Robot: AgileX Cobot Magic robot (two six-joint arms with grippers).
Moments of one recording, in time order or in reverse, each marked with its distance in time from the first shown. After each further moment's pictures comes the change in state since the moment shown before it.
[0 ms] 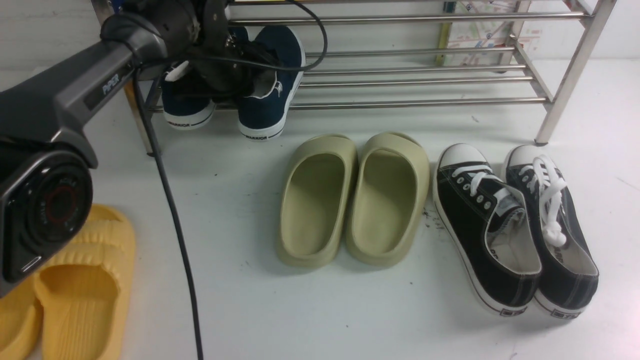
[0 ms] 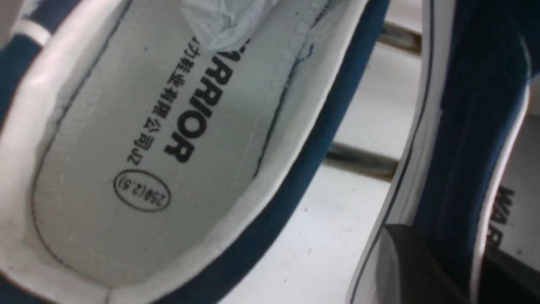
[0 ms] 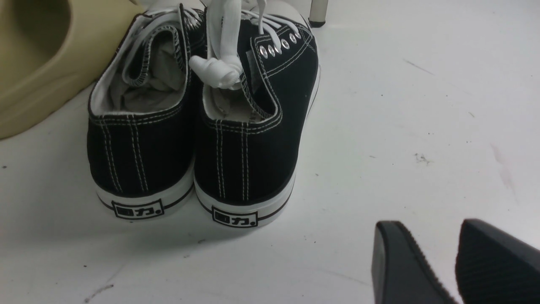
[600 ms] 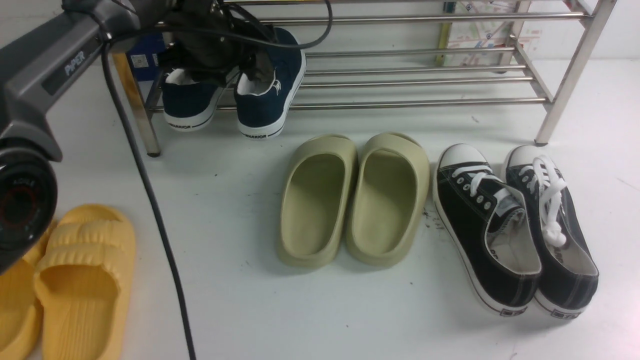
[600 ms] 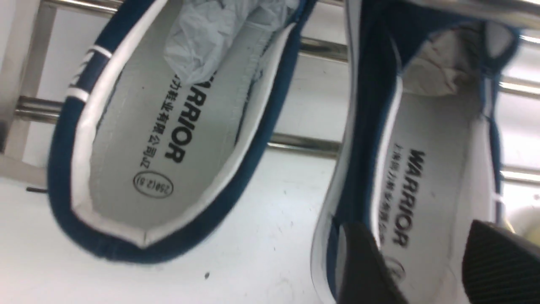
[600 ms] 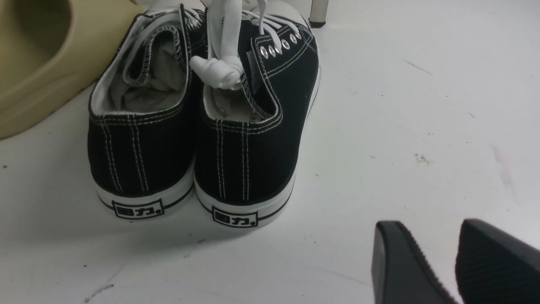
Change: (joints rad) right arm 0.000 0.000 0.000 0.000 0.000 0.000; left arm 0.001 -0.117 0.000 -0.068 0.111 0.185
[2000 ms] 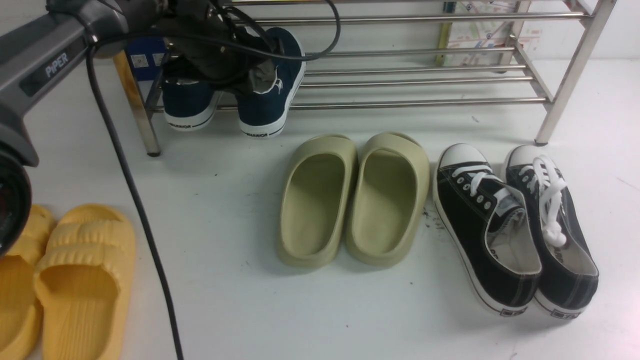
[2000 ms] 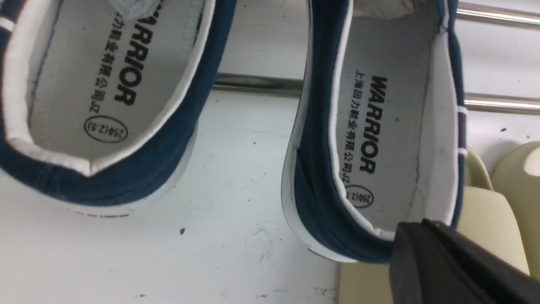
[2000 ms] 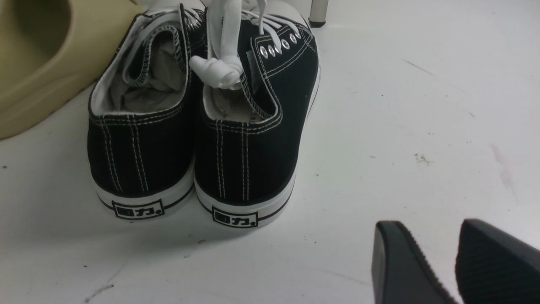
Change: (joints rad) right arm 0.000 0.000 0.000 0.000 0.000 0.000; left arm 0.000 -0.063 0.116 -0.109 -0.023 0.103
